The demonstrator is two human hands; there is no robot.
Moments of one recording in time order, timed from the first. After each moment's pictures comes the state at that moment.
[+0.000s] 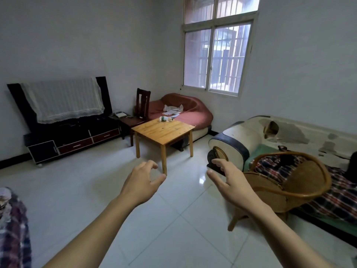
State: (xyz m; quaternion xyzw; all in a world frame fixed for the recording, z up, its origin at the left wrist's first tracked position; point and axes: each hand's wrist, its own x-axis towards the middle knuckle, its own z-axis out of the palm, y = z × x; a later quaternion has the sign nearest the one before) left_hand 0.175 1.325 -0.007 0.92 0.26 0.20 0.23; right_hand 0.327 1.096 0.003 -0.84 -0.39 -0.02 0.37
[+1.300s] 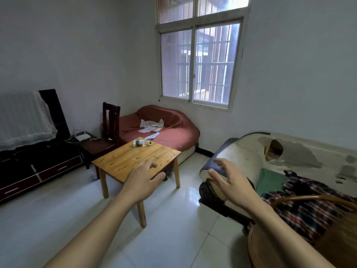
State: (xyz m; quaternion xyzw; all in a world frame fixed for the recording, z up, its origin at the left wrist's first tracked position) left_hand 0.720 1.656 0.003 0.93 0.20 0.19 0.25; right_hand 0.835 1.401 0.008 -0.85 -0.33 -0.06 0.40
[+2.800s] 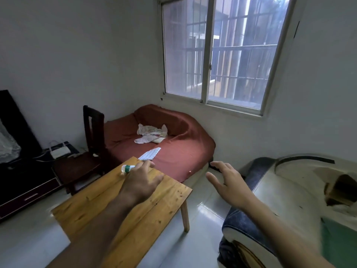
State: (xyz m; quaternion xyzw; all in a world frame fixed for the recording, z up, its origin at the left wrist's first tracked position) left_hand 1.288 2.027 -0.031 0.92 0.23 0.19 0.24; right_hand 1.427 1.783 -0.036 -0.87 -0.35 -0.01 0.35
